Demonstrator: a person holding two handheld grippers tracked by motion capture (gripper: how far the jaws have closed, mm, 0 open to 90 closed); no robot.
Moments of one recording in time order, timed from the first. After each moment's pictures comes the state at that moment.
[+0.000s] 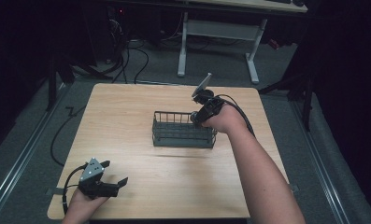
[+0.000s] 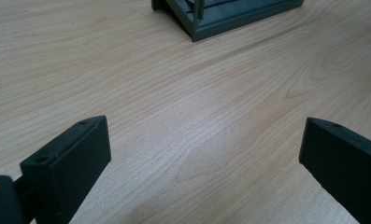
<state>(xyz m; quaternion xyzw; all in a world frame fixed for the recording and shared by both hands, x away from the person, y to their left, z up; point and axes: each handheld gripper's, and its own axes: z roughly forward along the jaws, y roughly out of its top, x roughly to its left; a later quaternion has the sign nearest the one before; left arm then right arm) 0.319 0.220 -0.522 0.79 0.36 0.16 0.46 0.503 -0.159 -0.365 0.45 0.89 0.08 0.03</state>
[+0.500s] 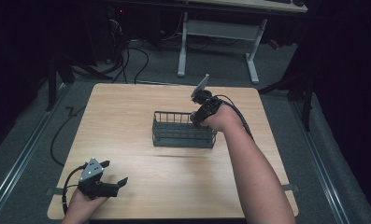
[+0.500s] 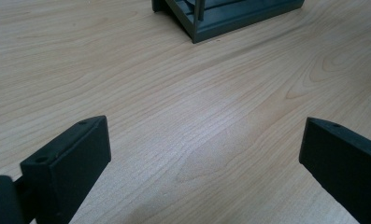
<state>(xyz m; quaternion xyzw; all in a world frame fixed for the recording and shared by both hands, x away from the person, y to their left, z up) 0.319 0.220 -0.522 0.79 0.36 0.16 0.46 0.519 -0.159 -0.382 0.46 0.88 0.07 0.03</state>
